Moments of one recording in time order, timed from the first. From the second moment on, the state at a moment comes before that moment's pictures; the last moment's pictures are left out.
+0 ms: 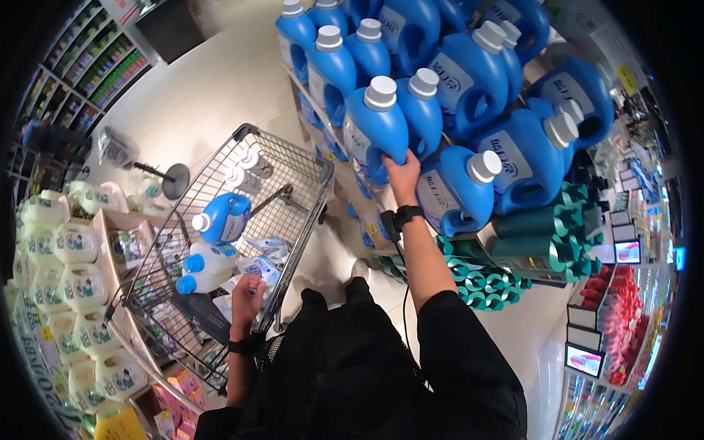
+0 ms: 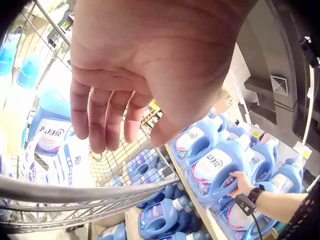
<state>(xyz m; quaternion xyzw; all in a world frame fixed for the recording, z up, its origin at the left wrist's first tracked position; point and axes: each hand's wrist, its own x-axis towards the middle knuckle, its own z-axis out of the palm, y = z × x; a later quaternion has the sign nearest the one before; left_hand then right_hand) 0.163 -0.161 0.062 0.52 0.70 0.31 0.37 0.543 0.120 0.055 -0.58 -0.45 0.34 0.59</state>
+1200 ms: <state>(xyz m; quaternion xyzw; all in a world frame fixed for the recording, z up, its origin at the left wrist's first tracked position) 0.226 -0.105 0.256 0.34 0.39 0.32 0.80 0.518 -0.075 0.291 -0.41 -0.07 0.82 0.39</state>
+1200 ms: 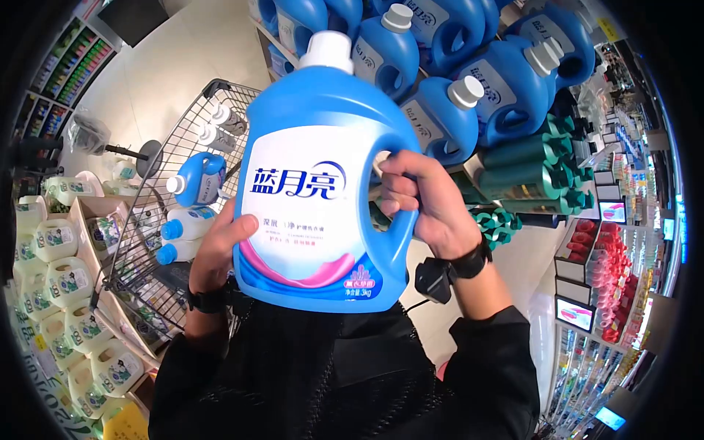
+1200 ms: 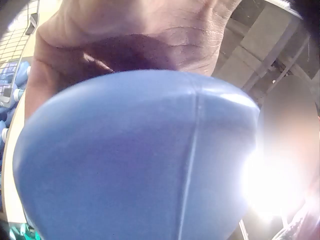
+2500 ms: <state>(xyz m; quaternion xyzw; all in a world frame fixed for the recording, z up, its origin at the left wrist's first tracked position) 0.213 -0.147 0.238 0.22 0.48 0.42 0.74 0.488 -0.052 0.236 -0.34 -0.03 0.90 0.27</state>
